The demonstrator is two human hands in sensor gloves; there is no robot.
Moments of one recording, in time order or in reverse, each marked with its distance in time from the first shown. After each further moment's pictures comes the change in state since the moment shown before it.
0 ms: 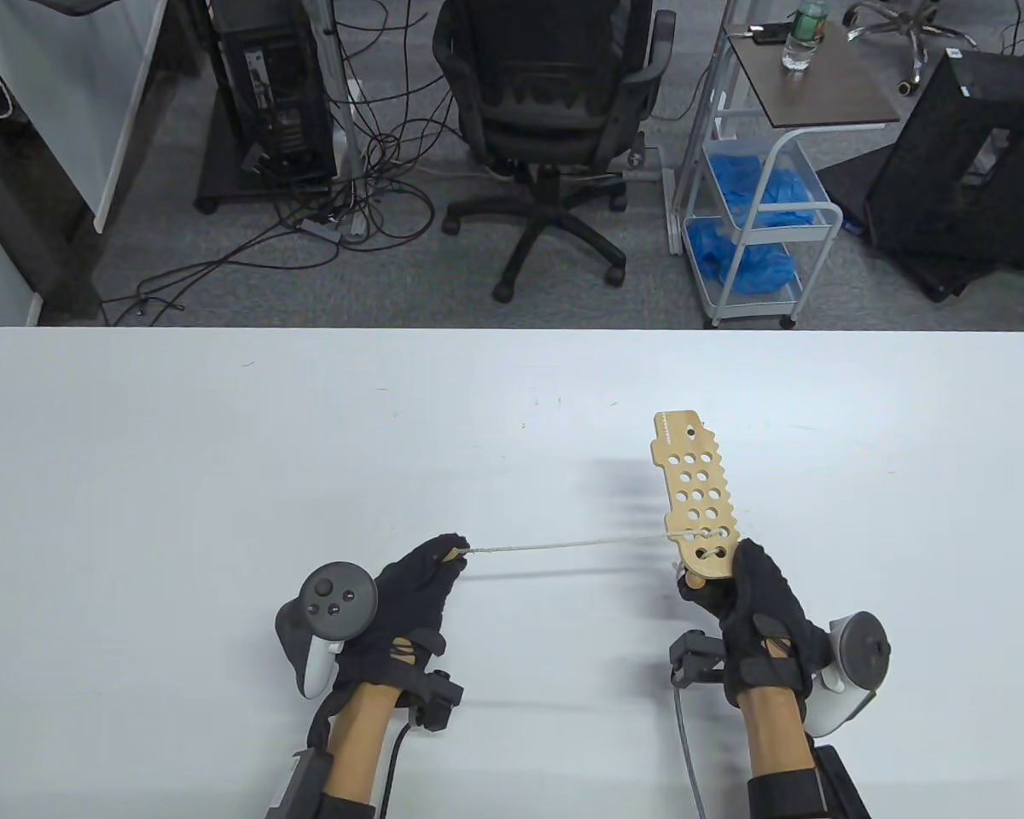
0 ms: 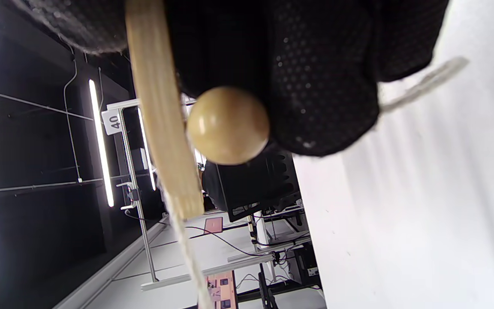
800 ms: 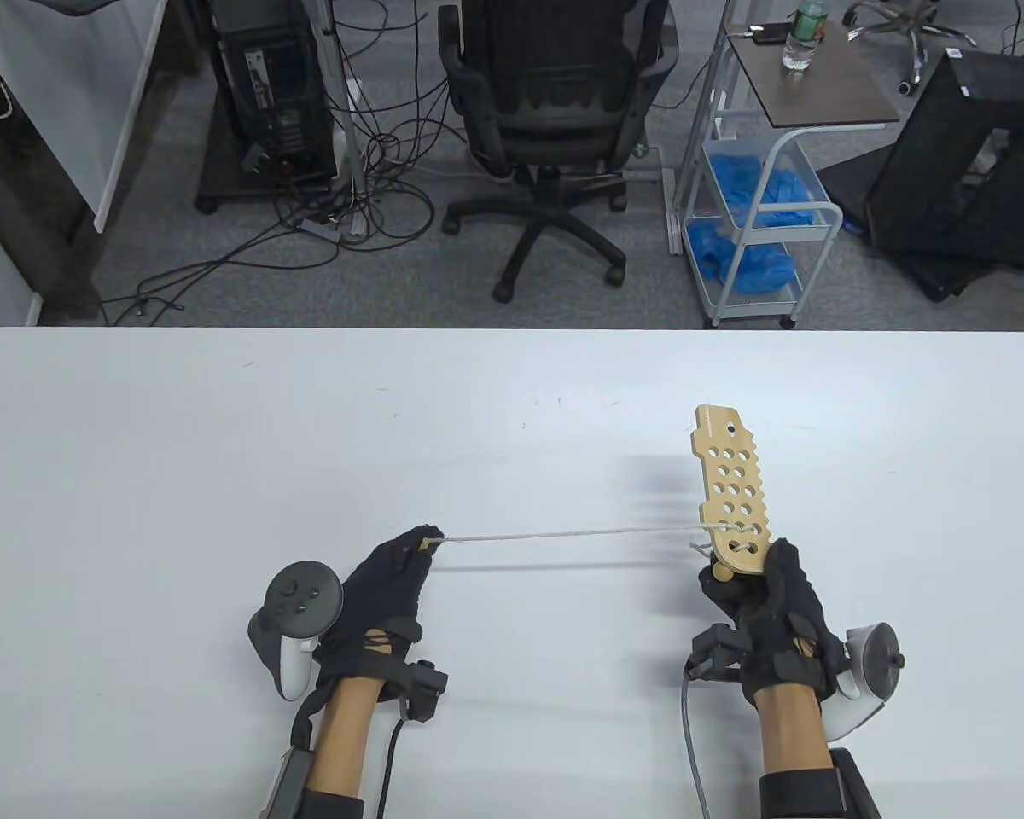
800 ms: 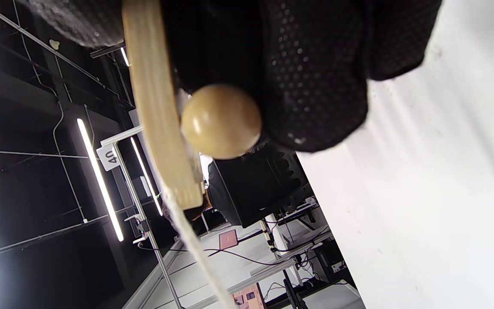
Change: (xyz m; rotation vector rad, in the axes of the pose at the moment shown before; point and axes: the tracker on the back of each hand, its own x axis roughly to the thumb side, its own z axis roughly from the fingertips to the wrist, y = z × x) left_hand -0.018 0.018 -0.002 0.057 0.087 0.125; right_hand 0.000 -0.013 -0.003 -0.036 0.075 -0.167
